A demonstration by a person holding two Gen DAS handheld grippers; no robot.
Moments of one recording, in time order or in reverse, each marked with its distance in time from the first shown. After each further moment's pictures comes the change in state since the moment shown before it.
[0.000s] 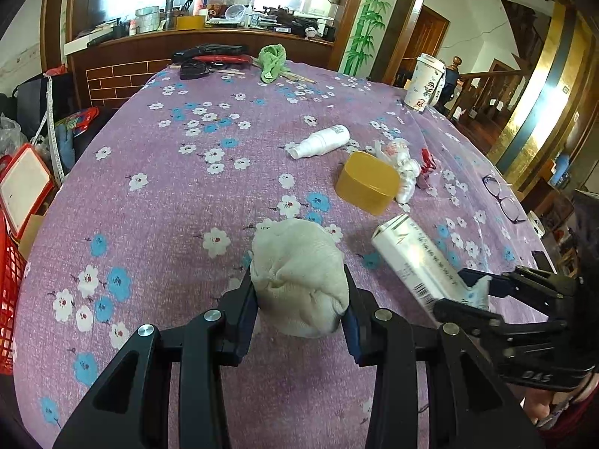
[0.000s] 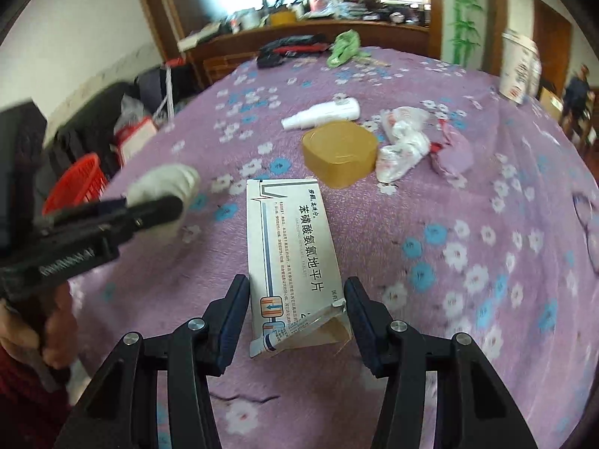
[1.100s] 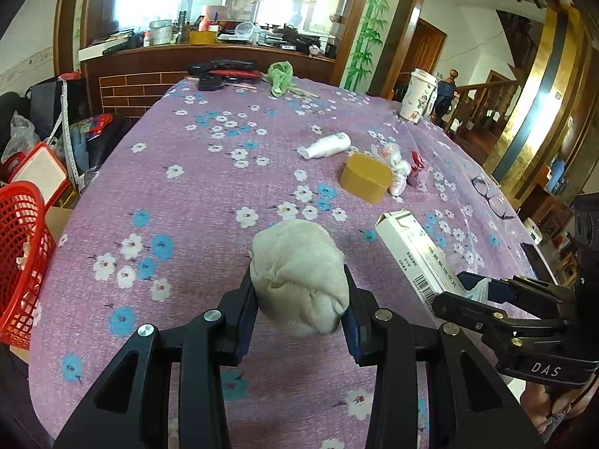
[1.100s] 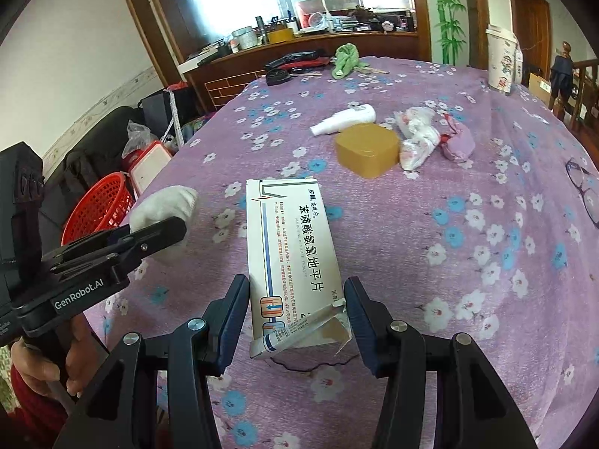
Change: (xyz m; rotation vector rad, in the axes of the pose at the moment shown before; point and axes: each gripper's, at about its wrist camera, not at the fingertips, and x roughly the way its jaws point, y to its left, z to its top) left arm -0.052 0.019 -0.032 -0.012 -0.068 0.002; right arm -0.020 0.052 -0.017 0.040 -0.035 0.022
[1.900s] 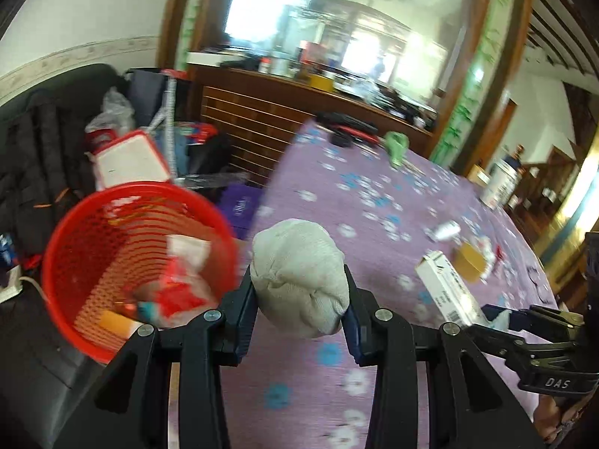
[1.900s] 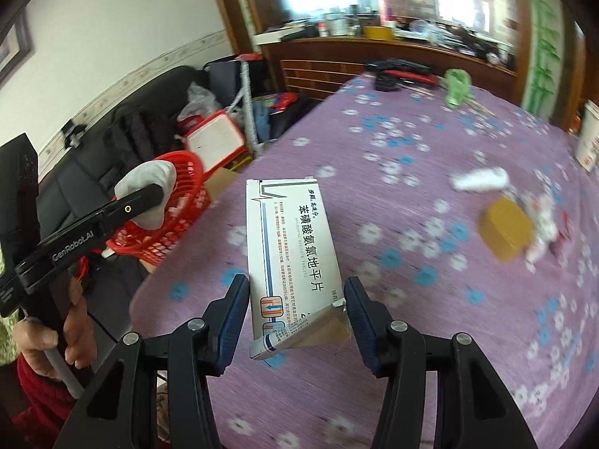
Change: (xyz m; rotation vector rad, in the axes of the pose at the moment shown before) left arm -0.092 0.161 0.010 -0.252 -0.178 0.226; right arm 0.045 0.142 0.061 -0.240 0.067 0.146
